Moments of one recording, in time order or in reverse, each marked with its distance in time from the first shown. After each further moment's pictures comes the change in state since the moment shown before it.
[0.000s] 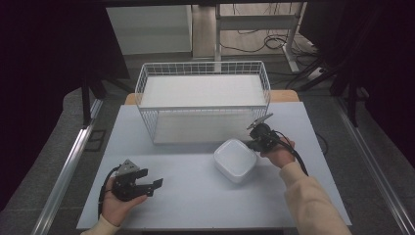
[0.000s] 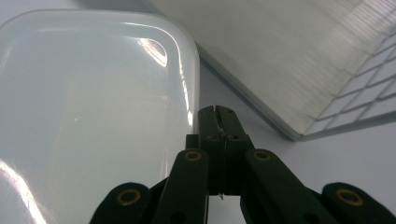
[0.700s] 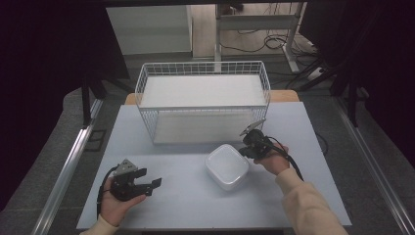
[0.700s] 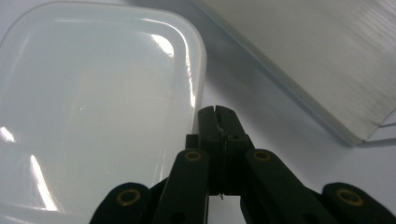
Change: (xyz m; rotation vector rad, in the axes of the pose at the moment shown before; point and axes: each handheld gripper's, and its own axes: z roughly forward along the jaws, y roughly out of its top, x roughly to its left) left arm 0.001 0.001 -0.004 -0.010 0.002 -0.004; right arm 0.028 0.000 0.000 0.008 0.066 -0.008
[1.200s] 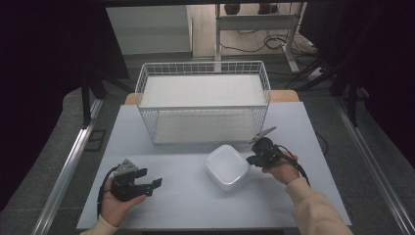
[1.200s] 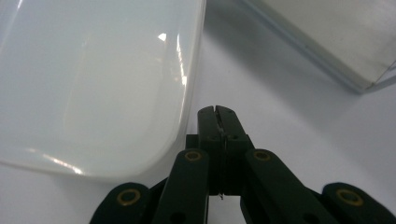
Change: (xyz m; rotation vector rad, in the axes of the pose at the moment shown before) left arm -0.002 0.000 0.001 -0.001 -0.003 0.002; right arm 0.002 -0.033 -0.010 0.032 0.014 0.046
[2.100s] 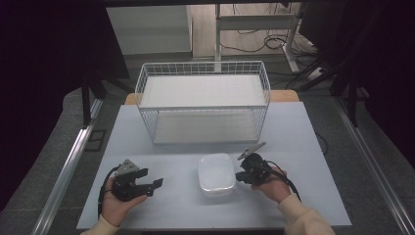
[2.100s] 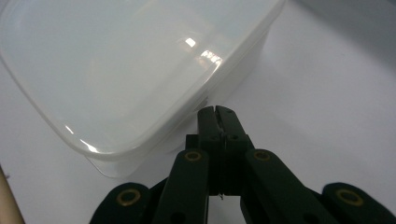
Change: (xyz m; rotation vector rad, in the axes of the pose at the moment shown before) left arm -0.003 0.001 0.000 0.003 -0.002 0.001; right arm 0.051 -0.012 0.014 -0.013 0.121 -0.013
